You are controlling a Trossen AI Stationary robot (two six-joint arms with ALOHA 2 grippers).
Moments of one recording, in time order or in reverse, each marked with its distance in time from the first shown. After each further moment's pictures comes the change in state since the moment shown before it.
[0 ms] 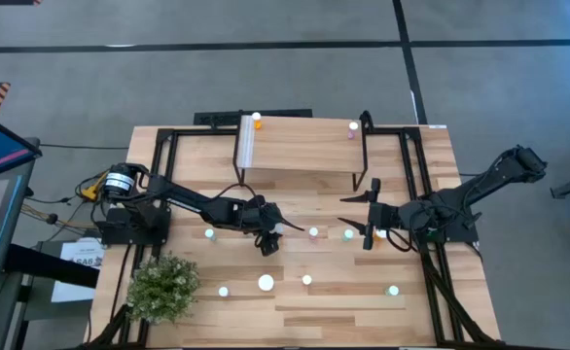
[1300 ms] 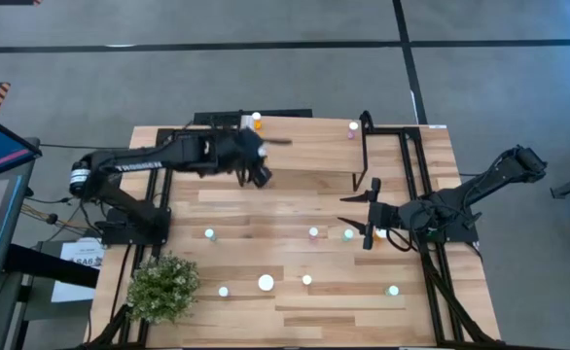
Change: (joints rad) left arm 0.290 -0.296 0.479 -0.669 -0.254 0.039; right arm -0.002 0.000 0.000 0.009 0.002 0.008
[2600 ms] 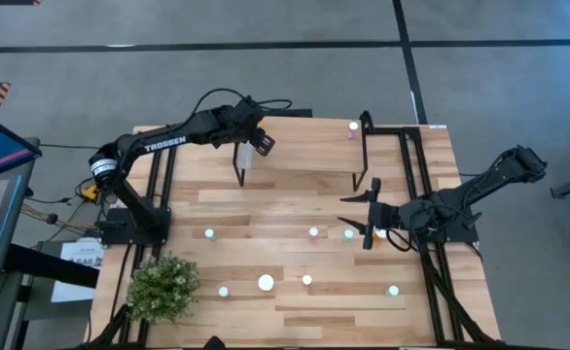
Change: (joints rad) left arm 0.314 0.175 0.006 0.096 0.118 0.101; right arm 0.000 0.000 0.000 -0.002 0.000 -0.001
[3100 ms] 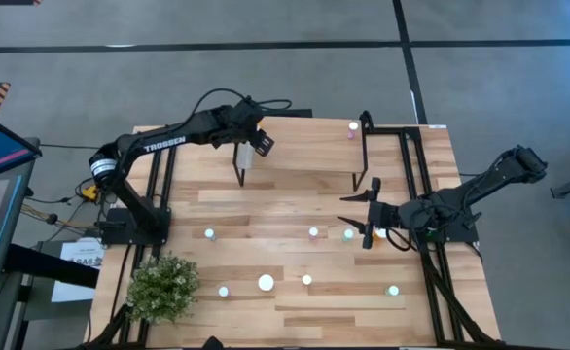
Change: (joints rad) left arm -0.002 -0.006 0.000 -0.009 -0.008 0.012; right arm -0.006 0.000 0.000 0.000 0.000 0.000
